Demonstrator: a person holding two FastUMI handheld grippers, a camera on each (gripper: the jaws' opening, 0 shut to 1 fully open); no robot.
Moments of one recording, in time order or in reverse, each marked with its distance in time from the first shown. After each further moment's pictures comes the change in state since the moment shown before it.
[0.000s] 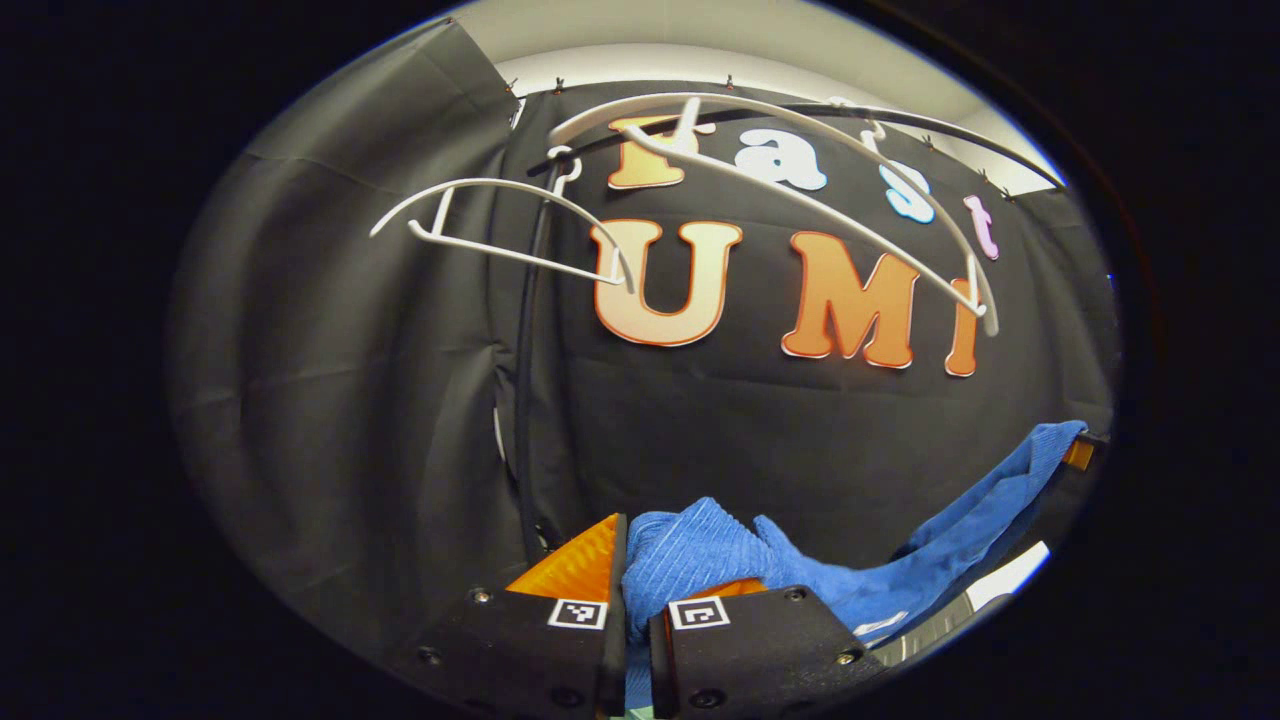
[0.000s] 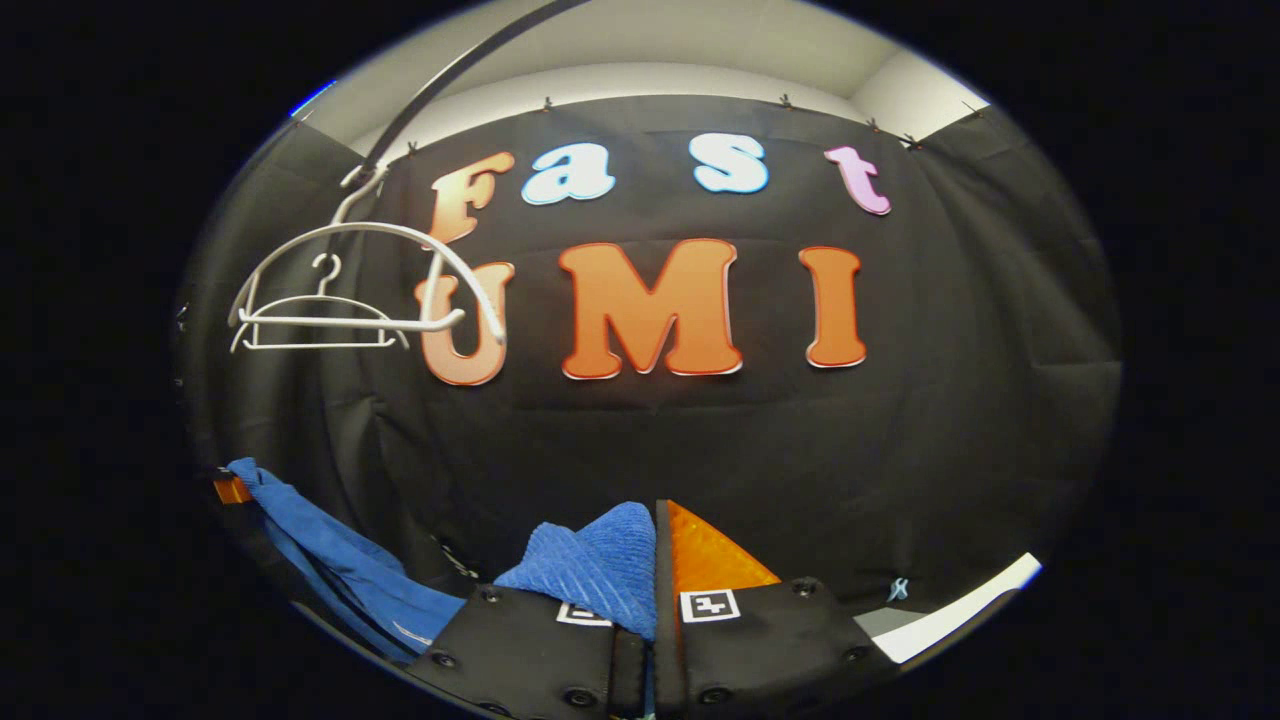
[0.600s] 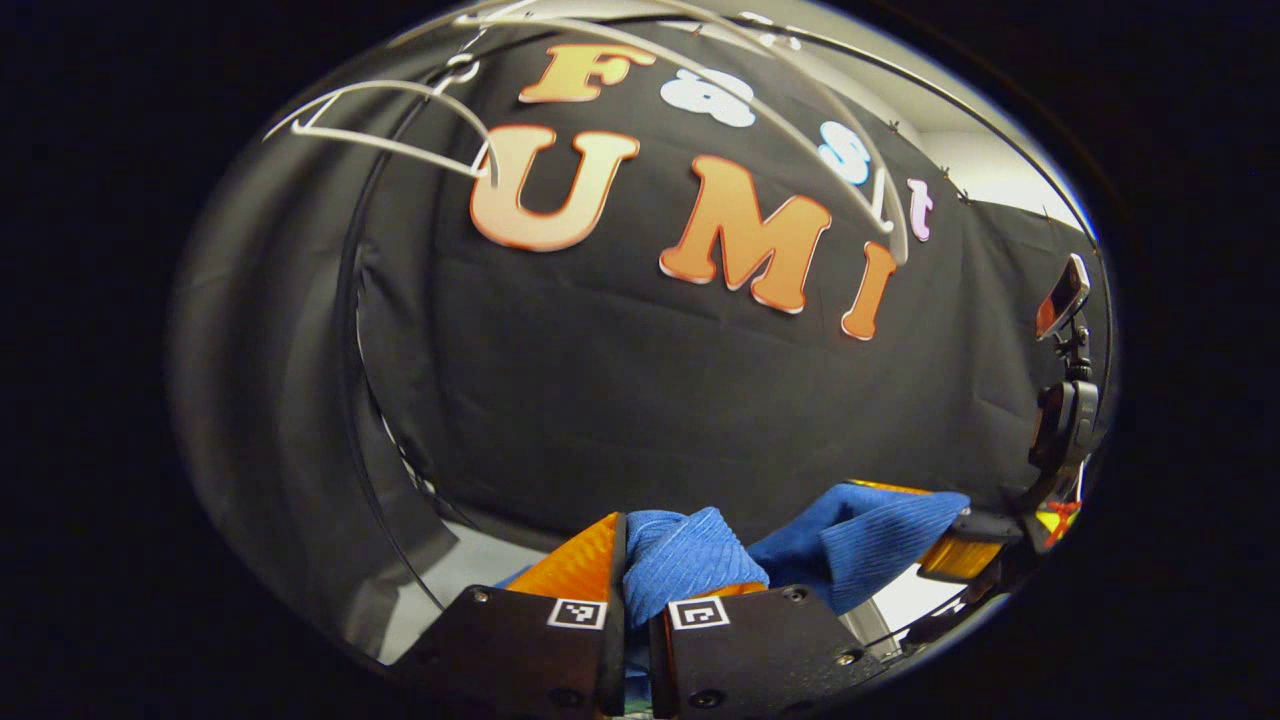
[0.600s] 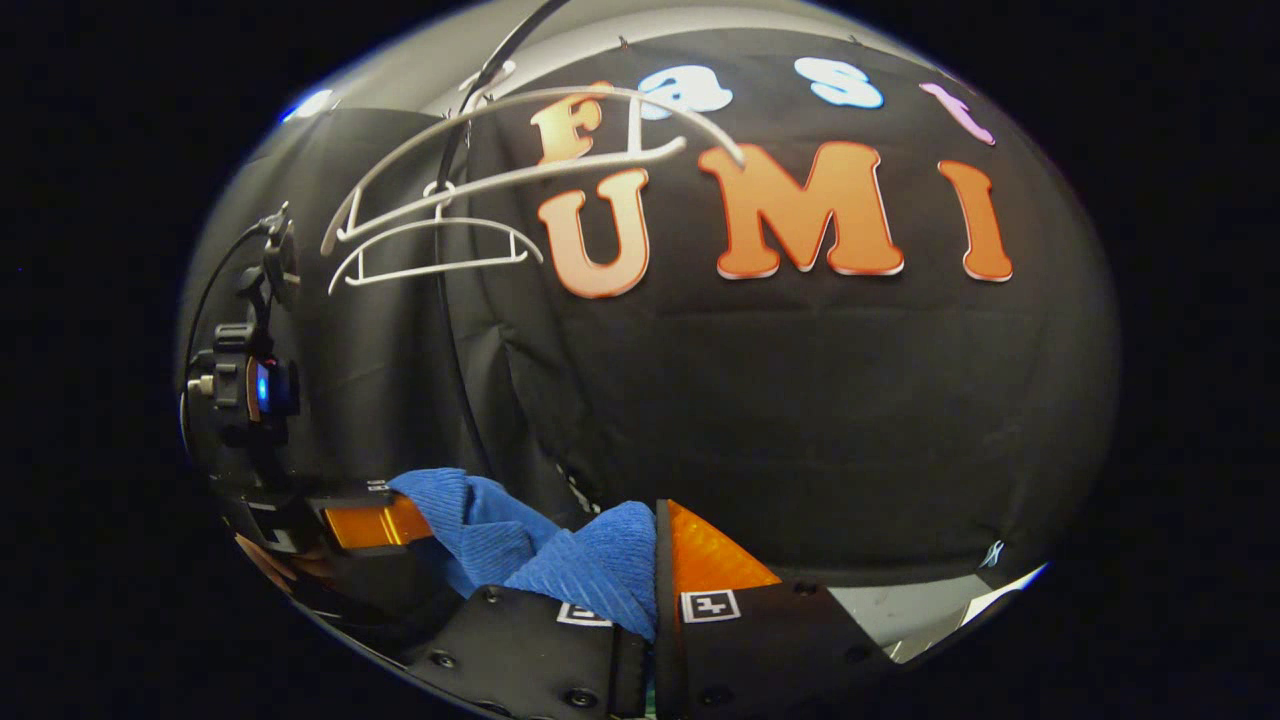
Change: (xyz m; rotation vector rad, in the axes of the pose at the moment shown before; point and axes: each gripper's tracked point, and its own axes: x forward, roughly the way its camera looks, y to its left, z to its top) left arm 0.019 -0.130 -0.112 -0.147 0.318 -0.291; right arm 0.011 0.112 -0.131 0.025 0.335 0.273
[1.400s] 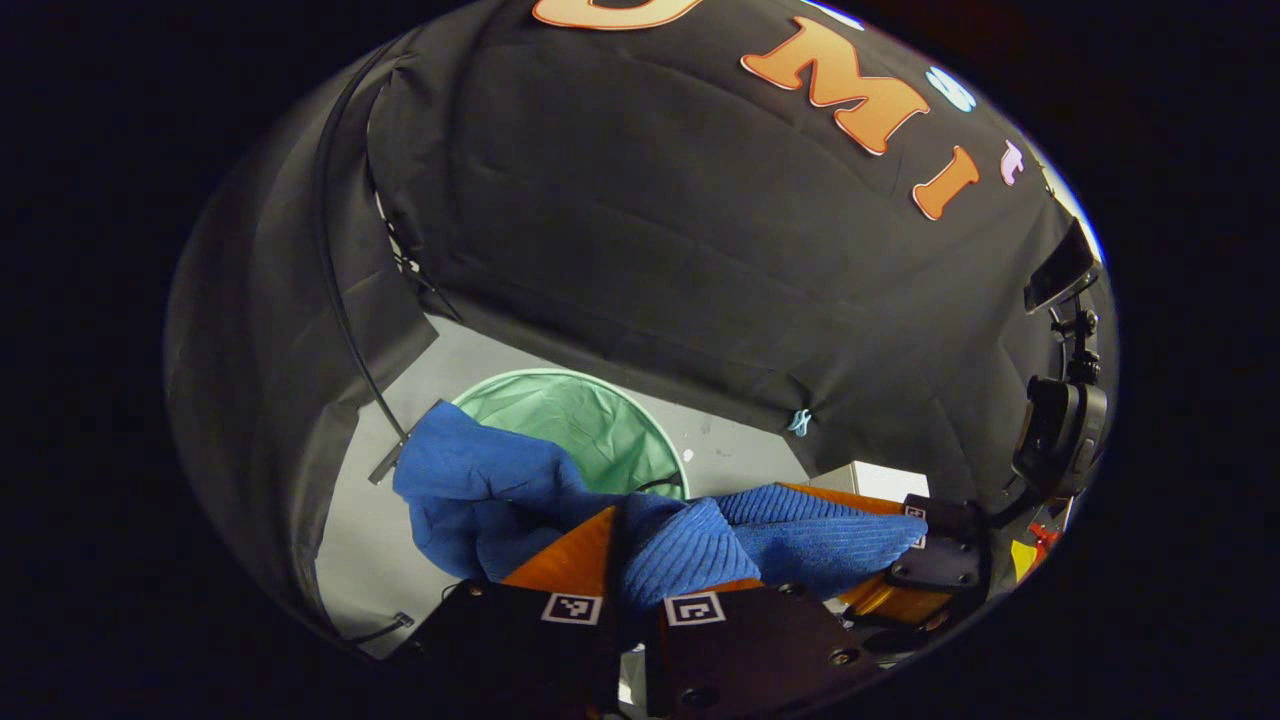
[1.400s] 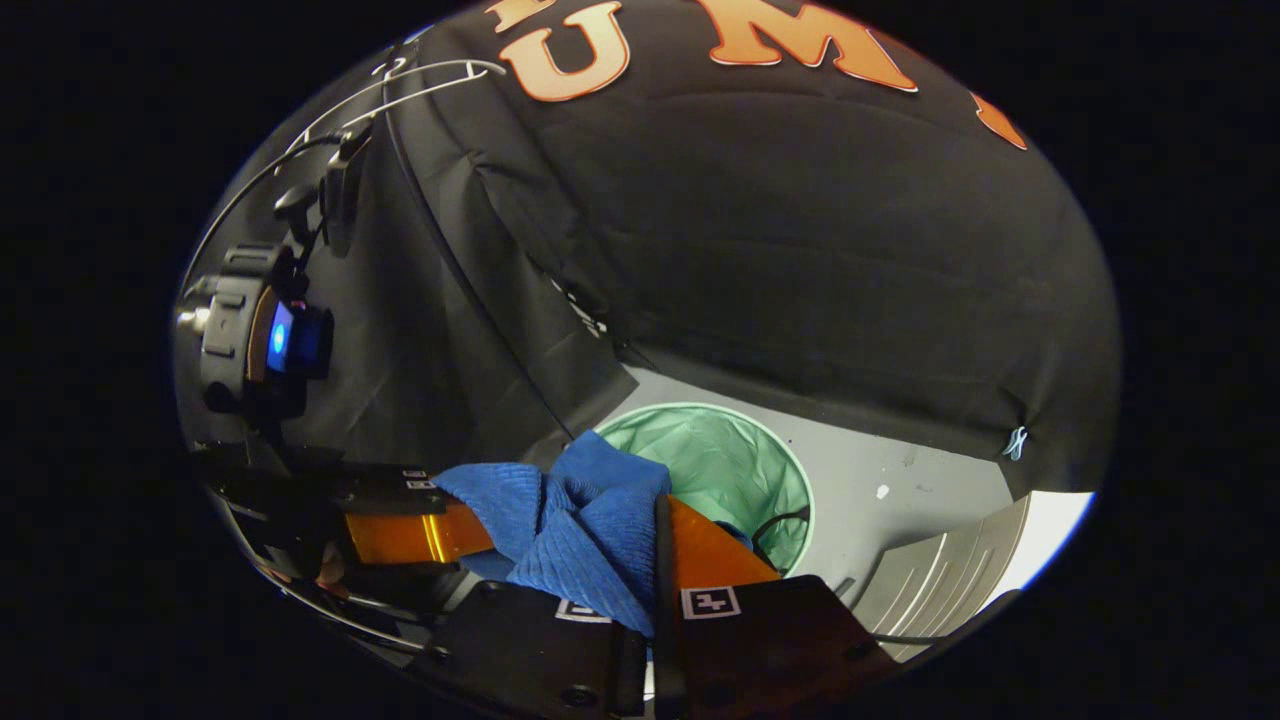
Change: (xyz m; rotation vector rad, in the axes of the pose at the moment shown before) left arm 0.000 0.019 -0.170 -0.183 0.537 0.047; right arm 0.028 0.007 -0.189 0.079 0.512 -0.008
